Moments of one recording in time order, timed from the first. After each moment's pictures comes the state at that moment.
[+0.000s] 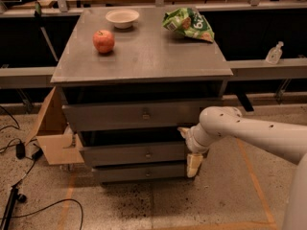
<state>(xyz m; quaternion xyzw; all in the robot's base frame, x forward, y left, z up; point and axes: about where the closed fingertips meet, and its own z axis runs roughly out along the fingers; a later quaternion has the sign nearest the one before) 0.591 -0.131 0.515 -0.74 0.64 0.05 0.18</state>
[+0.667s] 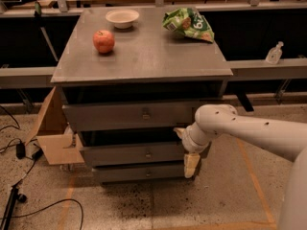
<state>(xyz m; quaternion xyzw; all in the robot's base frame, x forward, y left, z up) 0.585 -0.117 0.519 -0.75 0.63 0.06 0.17</state>
